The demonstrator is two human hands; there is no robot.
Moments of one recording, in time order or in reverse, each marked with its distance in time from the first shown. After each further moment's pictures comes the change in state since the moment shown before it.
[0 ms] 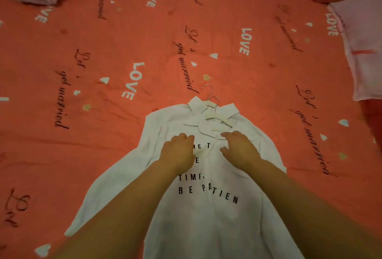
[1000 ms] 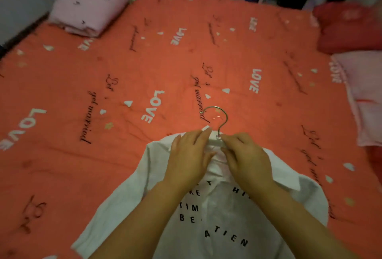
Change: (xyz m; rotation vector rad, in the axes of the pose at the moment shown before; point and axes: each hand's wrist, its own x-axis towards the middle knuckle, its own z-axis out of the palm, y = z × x) left_hand -0.049 0.007 -0.066 -0.255 0.726 0.172; right_hand -0.065 -0.083 -0.088 0.112 0.714 -0.503
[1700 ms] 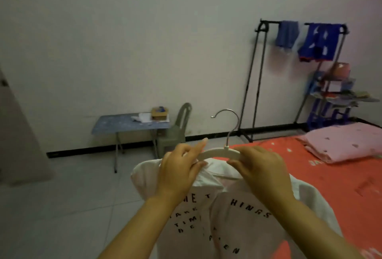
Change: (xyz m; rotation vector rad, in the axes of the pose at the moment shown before) left_hand -0.416 0.012 -0.411 0.574 0.967 -0.564; right_hand -0.079 -0.494 -0.092 0.496 -0.017 -1.034
